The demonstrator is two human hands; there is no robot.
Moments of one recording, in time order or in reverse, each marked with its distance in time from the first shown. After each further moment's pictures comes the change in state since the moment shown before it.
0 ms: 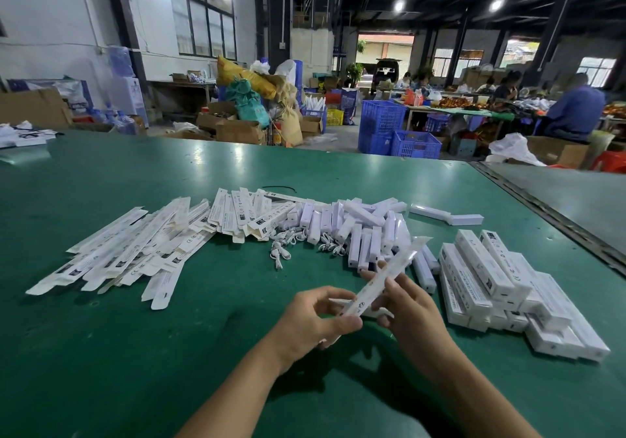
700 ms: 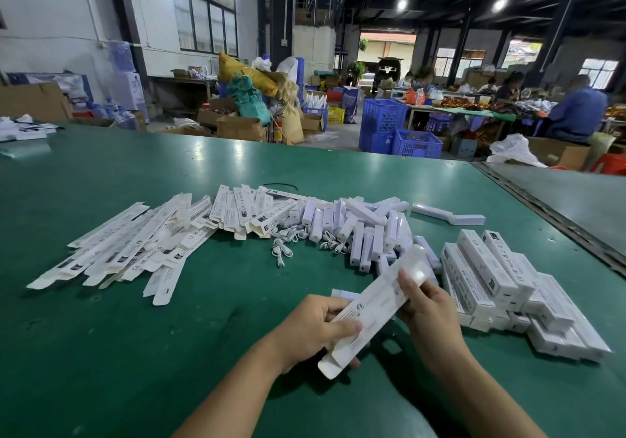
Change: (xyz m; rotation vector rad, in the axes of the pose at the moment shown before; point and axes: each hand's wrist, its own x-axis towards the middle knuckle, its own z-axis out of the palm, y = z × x) left_hand 0.000 -0.003 -0.001 -0.065 -0.183 -0.084; right_hand 0.004 0.004 -0.012 -0.014 0.289 0.020
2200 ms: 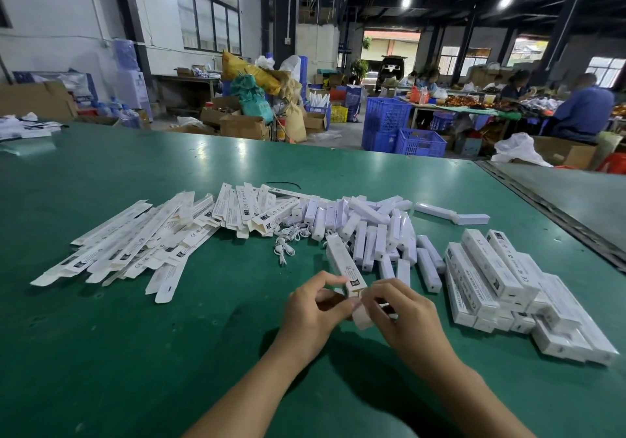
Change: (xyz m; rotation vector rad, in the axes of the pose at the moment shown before) left_hand 0.017 -0.020 0.005 0.160 0.486 0.319; right_hand -0.014 0.001 0.013 -0.993 -0.220 -0.905
